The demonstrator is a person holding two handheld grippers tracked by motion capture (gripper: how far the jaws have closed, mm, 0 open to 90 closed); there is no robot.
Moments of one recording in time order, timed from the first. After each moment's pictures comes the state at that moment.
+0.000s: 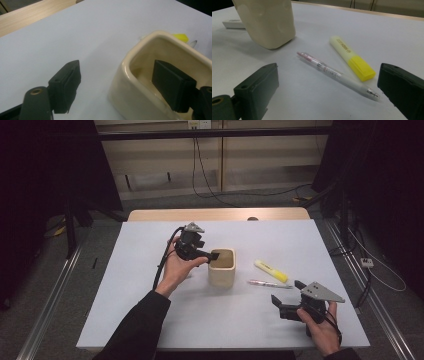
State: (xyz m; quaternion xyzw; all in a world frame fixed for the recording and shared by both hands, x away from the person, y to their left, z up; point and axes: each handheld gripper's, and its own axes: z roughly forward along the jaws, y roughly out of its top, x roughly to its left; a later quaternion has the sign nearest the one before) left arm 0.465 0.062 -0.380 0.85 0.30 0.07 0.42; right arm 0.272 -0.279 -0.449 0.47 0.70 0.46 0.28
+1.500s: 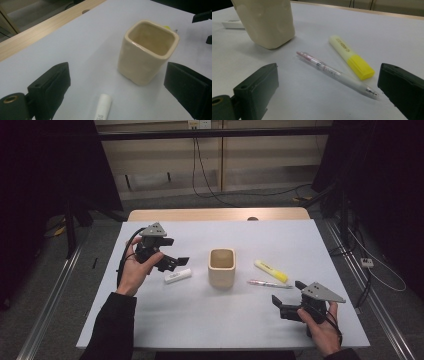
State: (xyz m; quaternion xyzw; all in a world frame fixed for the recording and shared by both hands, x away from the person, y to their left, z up) left arm 0.439 0.157 -0.342 0.85 0.25 0.09 0.45; right arm 0.271 -0.280 -0.449 0.47 0.70 0.46 0.28
